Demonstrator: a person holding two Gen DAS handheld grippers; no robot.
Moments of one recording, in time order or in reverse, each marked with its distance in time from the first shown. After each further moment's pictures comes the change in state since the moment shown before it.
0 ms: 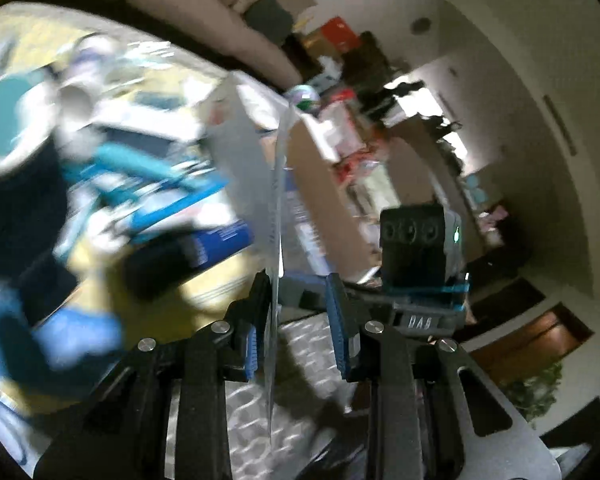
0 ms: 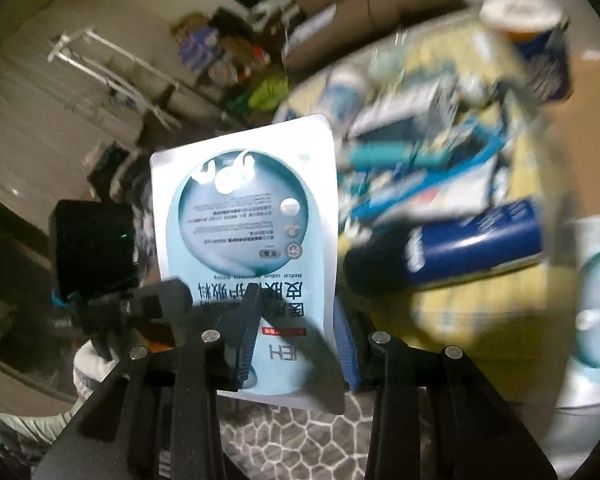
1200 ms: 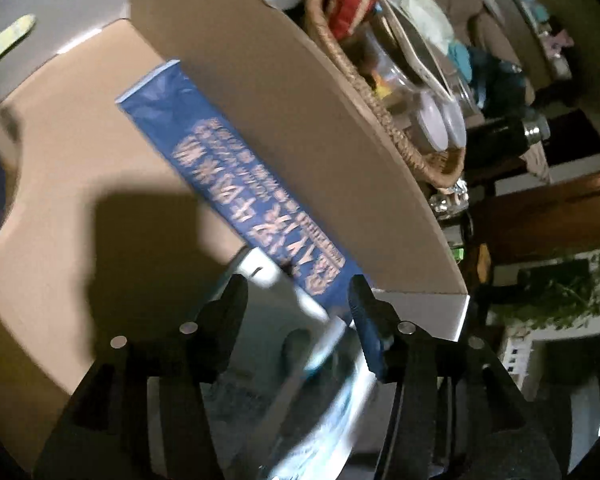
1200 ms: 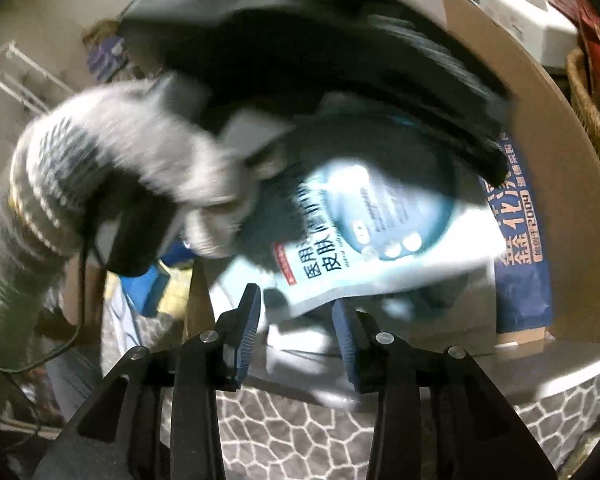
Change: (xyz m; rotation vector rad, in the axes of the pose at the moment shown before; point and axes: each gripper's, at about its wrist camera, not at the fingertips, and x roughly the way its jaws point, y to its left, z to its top) left arm 0.406 -0.079 0.079 0.270 0.730 0.242; right arm -0.104 -0.132 -0.020 0.045 0.098 -0.360
